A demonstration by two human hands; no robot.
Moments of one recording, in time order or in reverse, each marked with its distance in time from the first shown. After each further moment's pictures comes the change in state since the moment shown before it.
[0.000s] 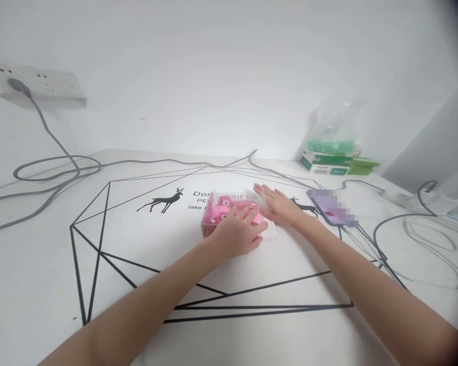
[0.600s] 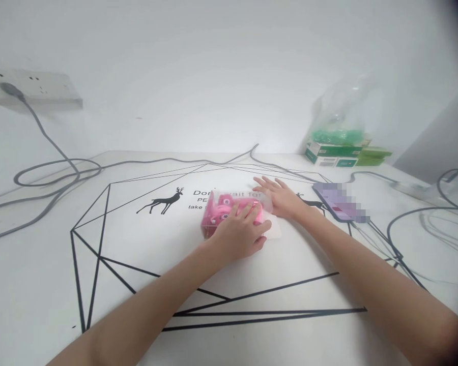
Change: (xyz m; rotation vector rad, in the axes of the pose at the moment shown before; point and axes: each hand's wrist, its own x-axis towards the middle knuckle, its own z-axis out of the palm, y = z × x) left_hand 0.002 0.001 -0.003 -0.028 -0.049 -0.015; right_hand 0.017 0.018 0.009 -0.079 0.109 -0.103
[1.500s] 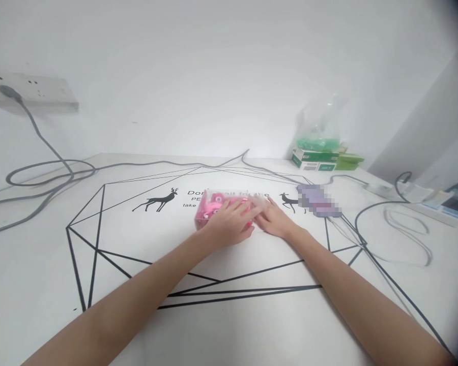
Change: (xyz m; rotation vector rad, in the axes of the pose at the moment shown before) left_hand 0.004 0.001 -0.002 -0.054 0.137 0.004; right_hand -0.051 -0.044 0.002 0.238 0.016 0.123
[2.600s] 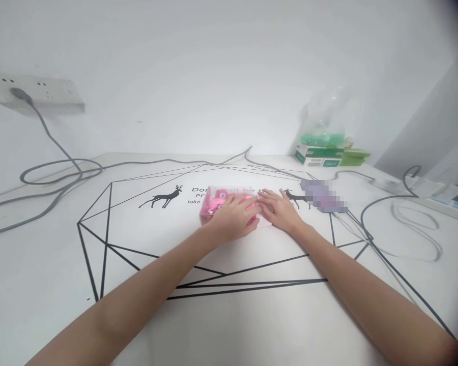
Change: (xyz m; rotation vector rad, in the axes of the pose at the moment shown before) left_hand 0.002 0.002 -0.001 -0.027 -0.017 -0.043; right_hand -0.005 -0.001 -0.002 -0.016 0.189 0.101
